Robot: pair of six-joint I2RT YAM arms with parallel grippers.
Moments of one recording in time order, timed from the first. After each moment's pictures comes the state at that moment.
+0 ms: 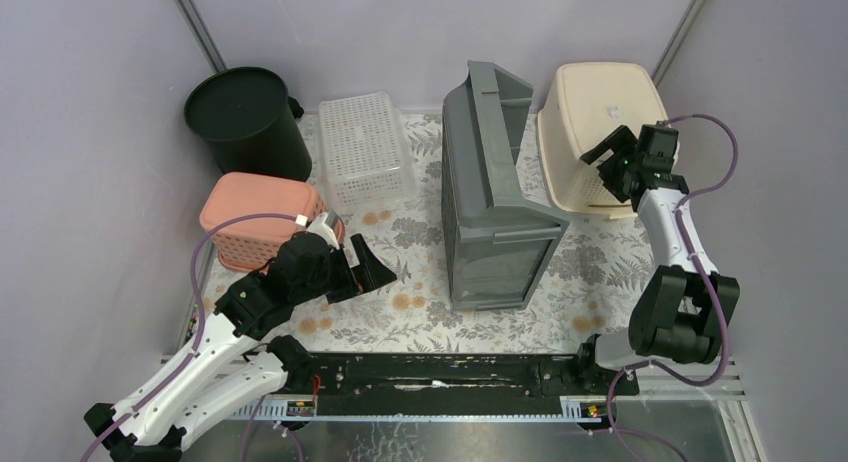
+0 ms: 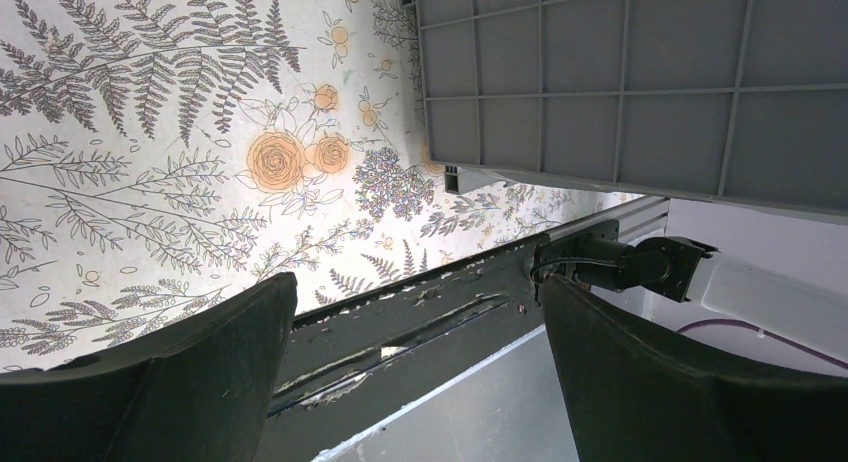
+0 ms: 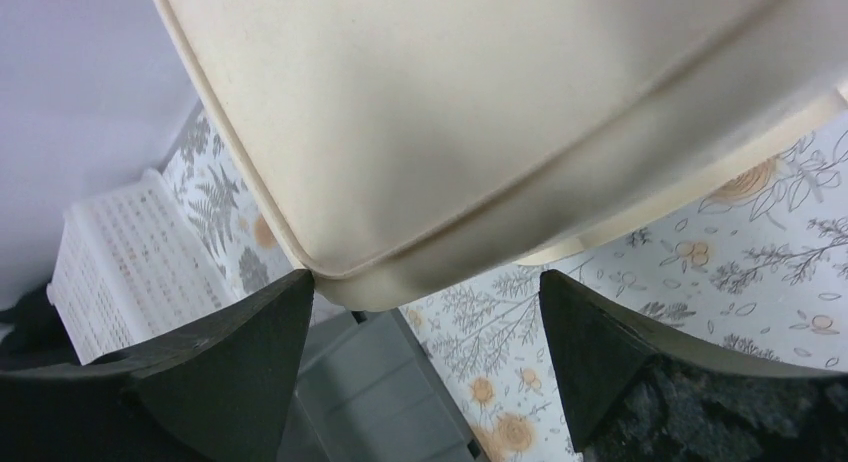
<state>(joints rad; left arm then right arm) -0.70 0.65 0.74 -0.74 0.09 -0.93 -0.20 1.42 1.12 -0.37 -0.12 0.68</state>
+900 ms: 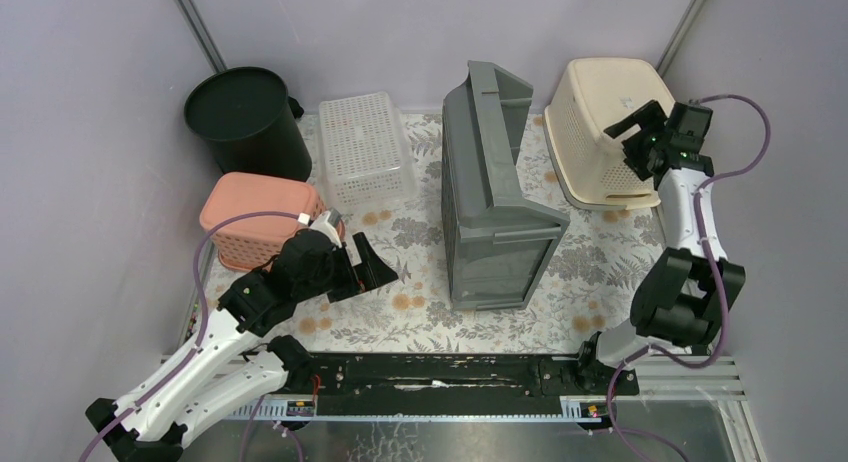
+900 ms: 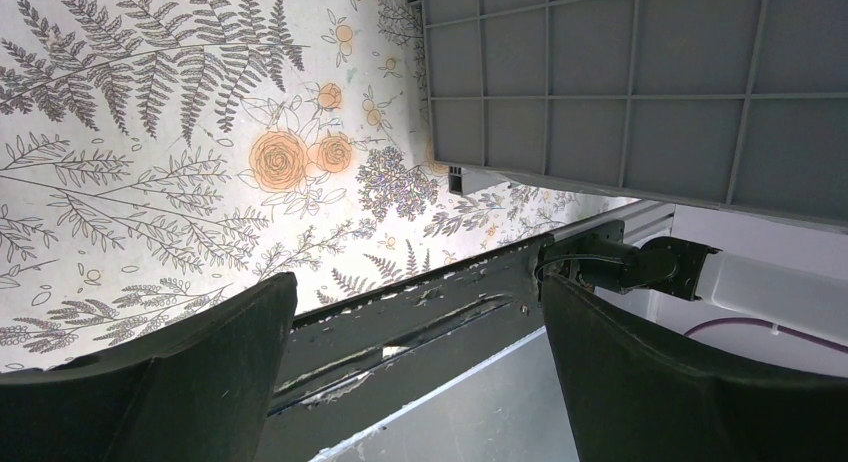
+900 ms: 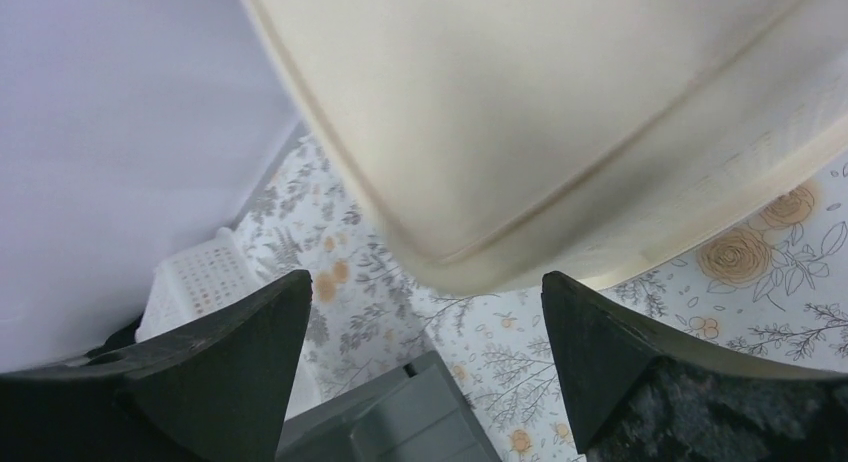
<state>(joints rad) -0.70 0.68 0.75 -0.74 0.09 -0.93 -0.31 1.58 1.34 -0.39 -0.19 0.71</state>
